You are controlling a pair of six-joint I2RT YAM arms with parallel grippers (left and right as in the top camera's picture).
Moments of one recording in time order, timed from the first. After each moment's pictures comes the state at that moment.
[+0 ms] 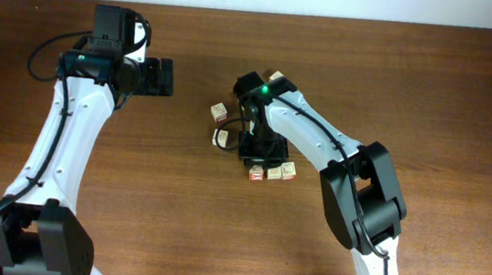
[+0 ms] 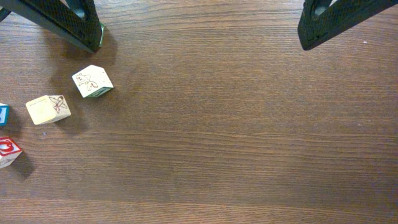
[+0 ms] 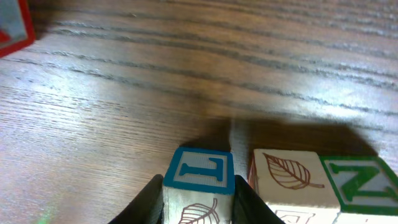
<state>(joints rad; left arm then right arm) -0.04 1.73 1.53 -0.82 -0.01 -0.08 0.57 2.25 1.77 -1.19 -0.19 0.47</state>
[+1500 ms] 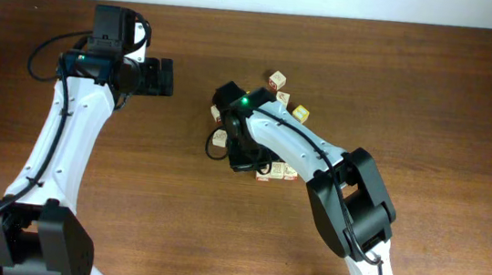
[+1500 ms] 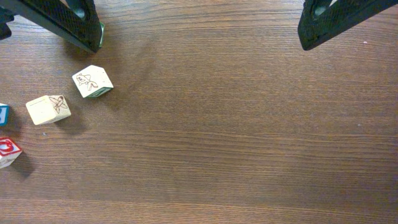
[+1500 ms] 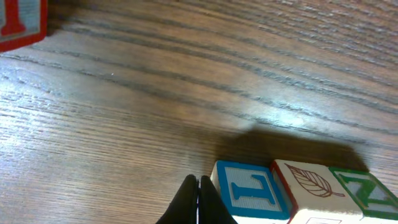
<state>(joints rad) -0.04 1.73 1.53 -0.82 -0.01 -0.08 0.66 2.25 1.76 -1.15 0.00 0.45</state>
